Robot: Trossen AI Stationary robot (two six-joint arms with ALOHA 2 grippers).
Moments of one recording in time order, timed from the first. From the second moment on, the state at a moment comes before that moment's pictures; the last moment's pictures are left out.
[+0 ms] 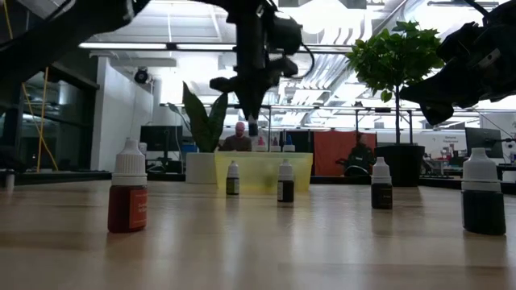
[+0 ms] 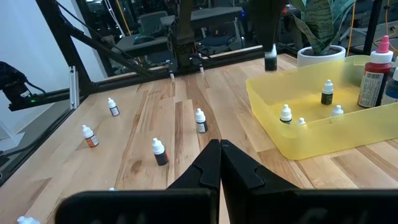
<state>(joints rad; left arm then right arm) 0.33 2.27 2.36 -1.53 0.03 -0.65 -0.08 0.16 0.01 0.03 0.00 0.20</state>
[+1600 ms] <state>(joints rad) 0.45 2.47 2.35 -1.28 -0.18 0.33 -0.08 0.16 0.01 0.03 0.00 0.20</state>
